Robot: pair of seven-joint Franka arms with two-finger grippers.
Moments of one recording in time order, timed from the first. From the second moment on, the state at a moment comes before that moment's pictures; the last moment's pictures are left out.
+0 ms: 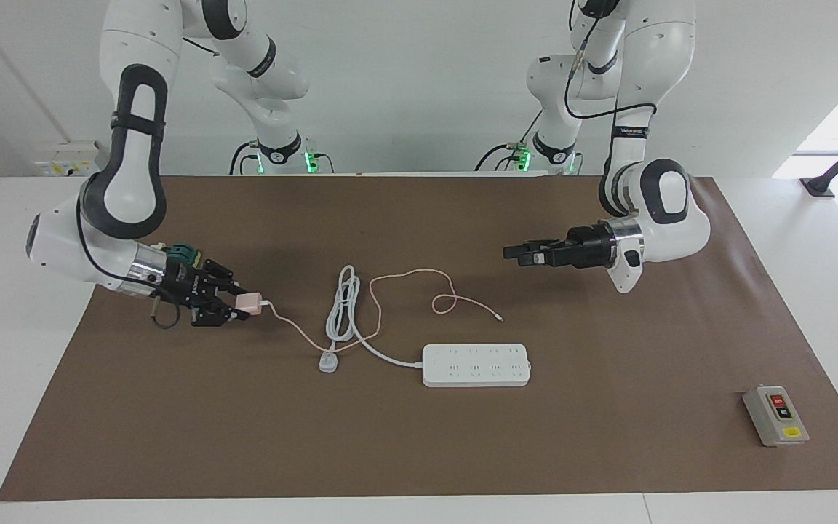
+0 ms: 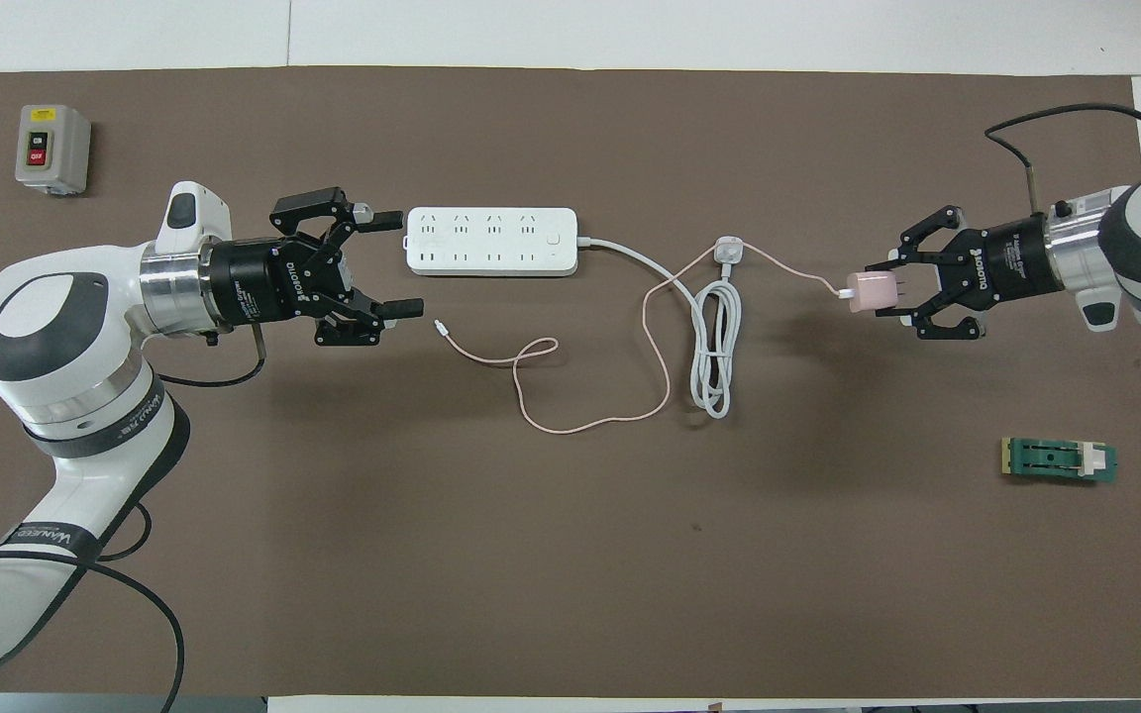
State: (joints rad) left arm -0.11 0.23 0.00 -2.01 -1.63 1.71 -0.07; right arm -0.12 0.31 -0.02 -1.79 0.75 1.83 0.98
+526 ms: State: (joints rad) left arm -0.11 0.24 0.00 -2.01 -1.62 1.73 0.20; right arm 0.21 0.19 -0.02 -1.80 0.88 1.99 1.20
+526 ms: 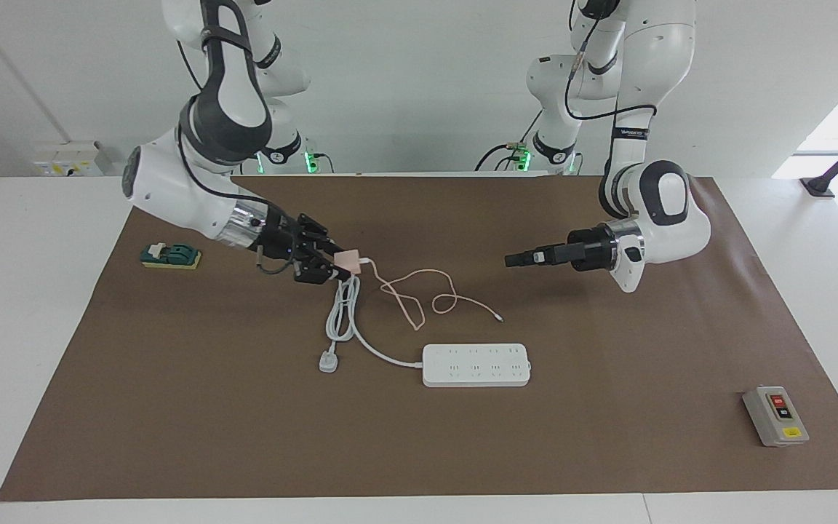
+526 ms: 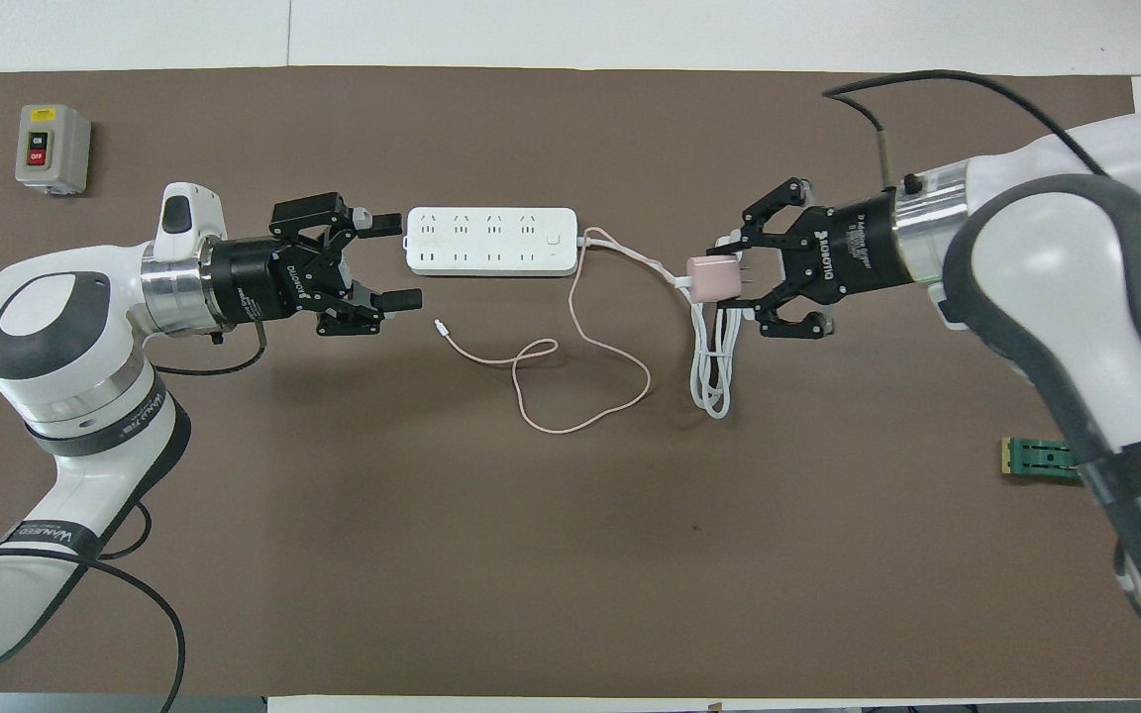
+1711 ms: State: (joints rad) left arm -0.12 0.29 0.00 -2.01 -1.62 1.73 0.73; right arm 0.54 0.41 -0.02 -1.57 0.88 2.25 1.54
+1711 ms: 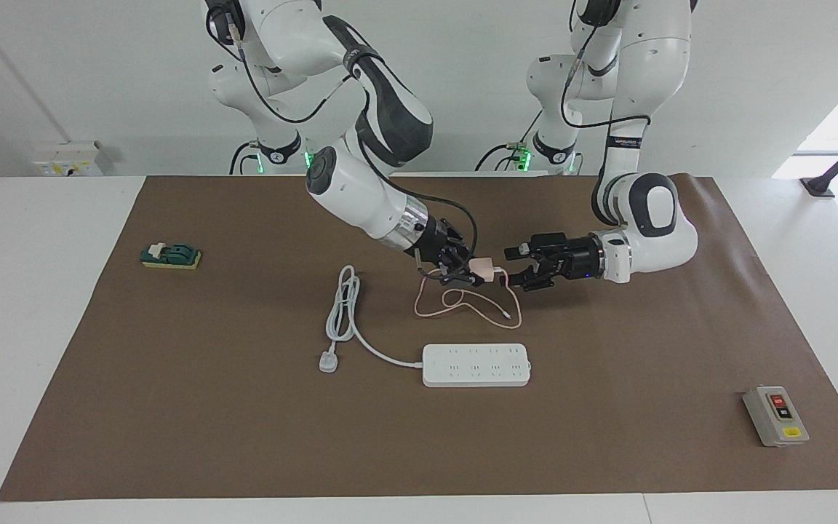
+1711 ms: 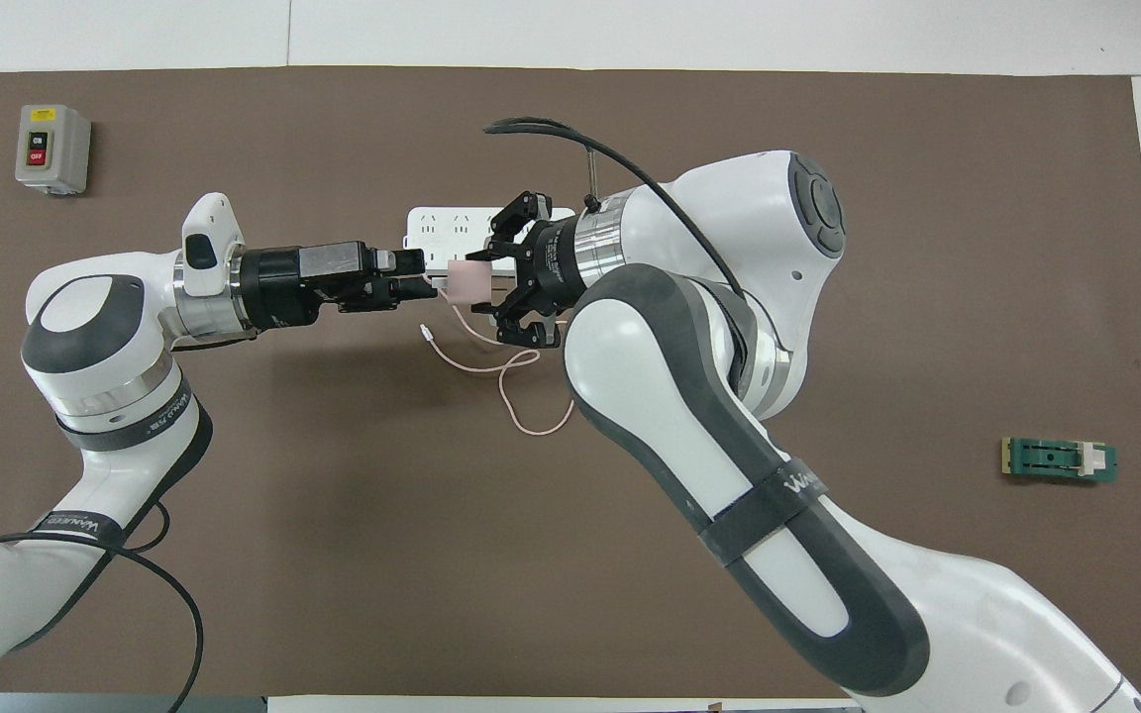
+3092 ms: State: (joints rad) left arm -0.12 0.30 0.00 -2.05 -1.62 1.69 0.83; right arm 0.58 0.41 -0.02 -1.57 0.88 2.25 1.58
